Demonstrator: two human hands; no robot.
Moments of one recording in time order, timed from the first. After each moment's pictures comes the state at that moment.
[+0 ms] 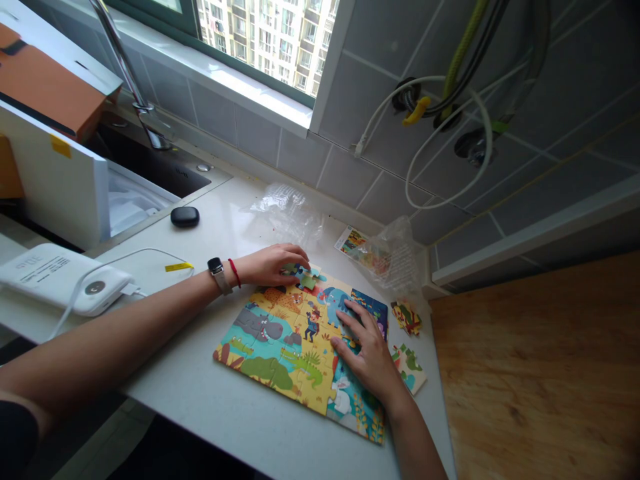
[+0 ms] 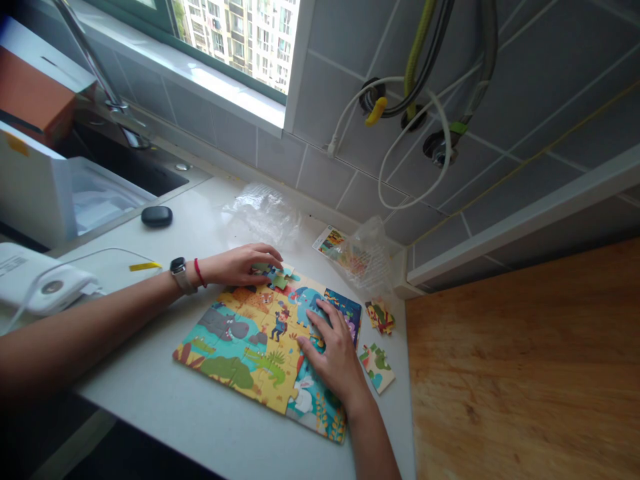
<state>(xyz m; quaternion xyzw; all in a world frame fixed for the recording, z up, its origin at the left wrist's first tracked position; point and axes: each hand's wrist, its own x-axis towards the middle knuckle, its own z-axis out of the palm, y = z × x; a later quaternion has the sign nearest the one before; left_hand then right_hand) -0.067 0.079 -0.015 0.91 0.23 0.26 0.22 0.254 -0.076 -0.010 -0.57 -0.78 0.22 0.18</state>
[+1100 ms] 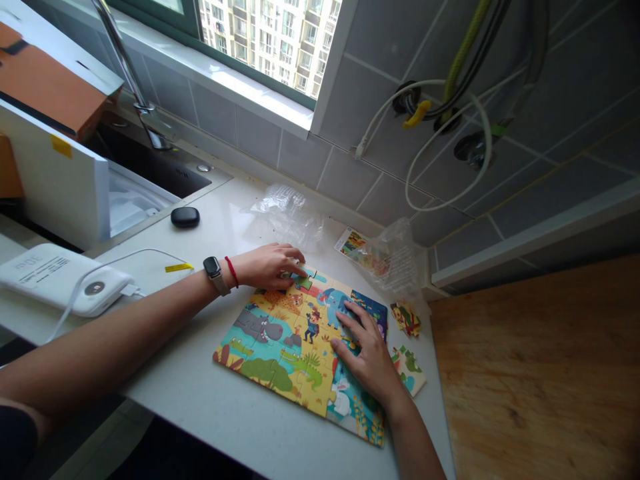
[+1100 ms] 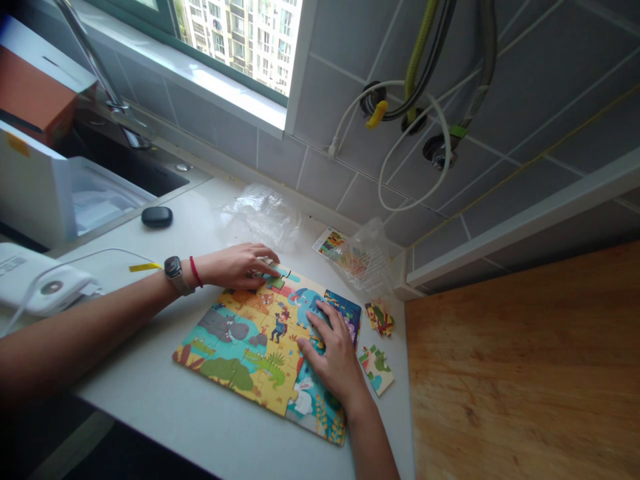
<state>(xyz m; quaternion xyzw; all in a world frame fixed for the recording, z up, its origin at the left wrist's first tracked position) -0.073 0.080 -0.014 0.94 0.22 0.22 0.13 0.255 -0.075 -0.011 -0.56 -0.78 0.22 0.18</state>
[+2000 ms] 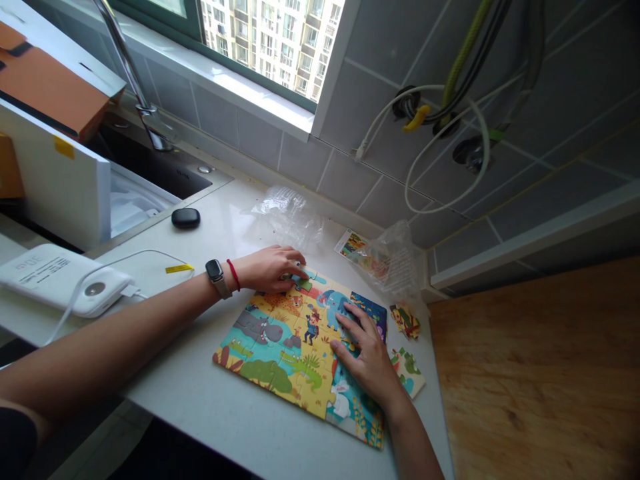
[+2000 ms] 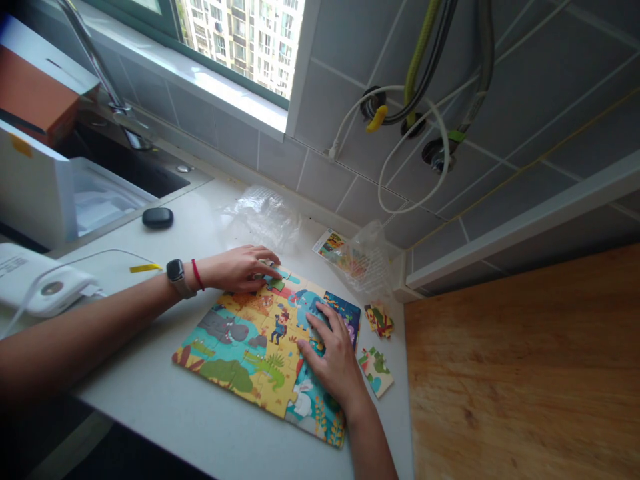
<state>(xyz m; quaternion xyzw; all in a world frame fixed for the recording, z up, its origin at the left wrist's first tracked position) -0.069 0.076 -0.011 0.95 0.23 0.19 0.09 0.255 -0.075 -0.011 -0.56 -0.77 0.22 0.19</state>
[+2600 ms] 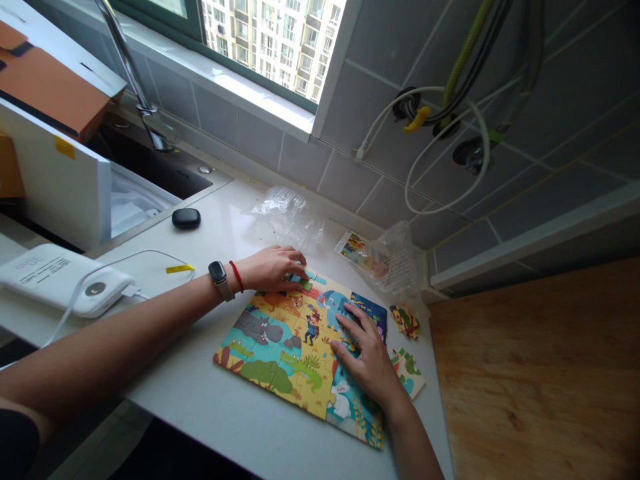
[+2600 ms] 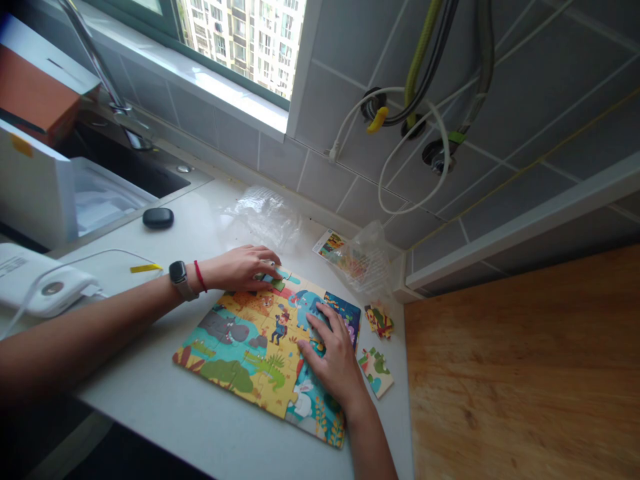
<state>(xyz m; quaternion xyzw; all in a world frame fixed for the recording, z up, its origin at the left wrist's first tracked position) -0.064 0.075 -0.012 0.94 0.26 0.19 0.10 0.256 -0.075 -0.013 -0.56 -0.78 0.22 0.18</state>
